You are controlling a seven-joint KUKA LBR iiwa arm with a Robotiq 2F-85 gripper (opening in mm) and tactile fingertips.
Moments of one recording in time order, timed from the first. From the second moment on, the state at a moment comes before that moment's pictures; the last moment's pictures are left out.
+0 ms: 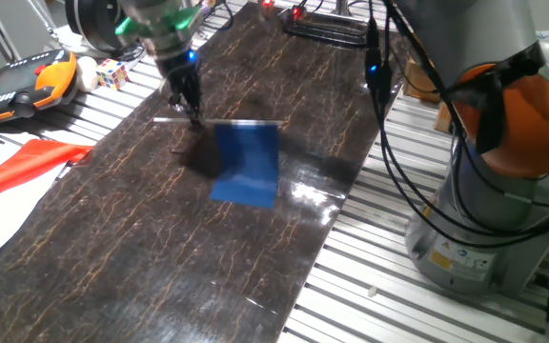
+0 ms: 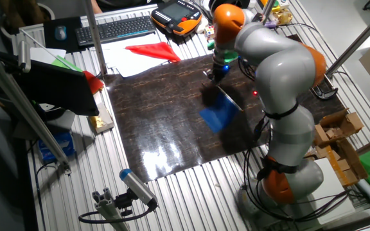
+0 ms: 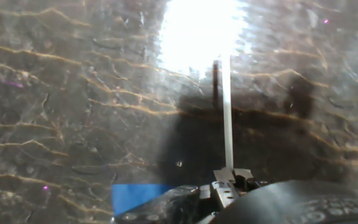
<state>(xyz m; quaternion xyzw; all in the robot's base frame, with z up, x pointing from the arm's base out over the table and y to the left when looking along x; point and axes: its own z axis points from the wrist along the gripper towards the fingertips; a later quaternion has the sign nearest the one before) 0.578 0.003 0.136 0.12 -0.99 -0.02 0.07</state>
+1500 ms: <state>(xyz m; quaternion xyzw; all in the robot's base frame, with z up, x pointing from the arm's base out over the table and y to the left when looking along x) 0.564 -0.016 0.164 0.06 -1.00 0.03 0.06</state>
